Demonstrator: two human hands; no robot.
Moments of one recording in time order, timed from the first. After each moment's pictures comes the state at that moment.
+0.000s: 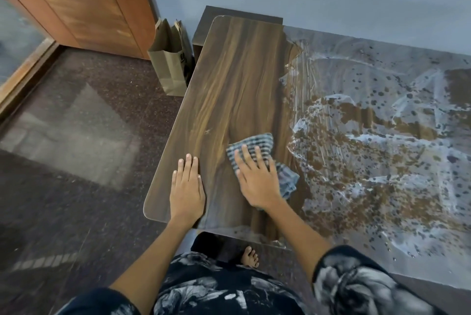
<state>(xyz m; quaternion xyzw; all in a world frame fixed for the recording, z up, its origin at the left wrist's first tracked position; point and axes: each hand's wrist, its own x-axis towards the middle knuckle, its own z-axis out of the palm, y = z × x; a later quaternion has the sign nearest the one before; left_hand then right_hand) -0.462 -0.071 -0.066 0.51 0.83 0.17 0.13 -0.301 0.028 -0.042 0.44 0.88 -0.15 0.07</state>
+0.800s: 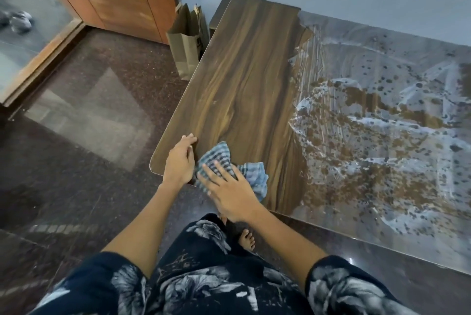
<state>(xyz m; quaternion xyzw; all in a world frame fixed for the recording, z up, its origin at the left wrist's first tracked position) -0.464 -0.102 -0.047 0.45 0.81 0.33 0.20 -0.293 -0.075 -0.038 0.20 0.96 -0.14 0.11</state>
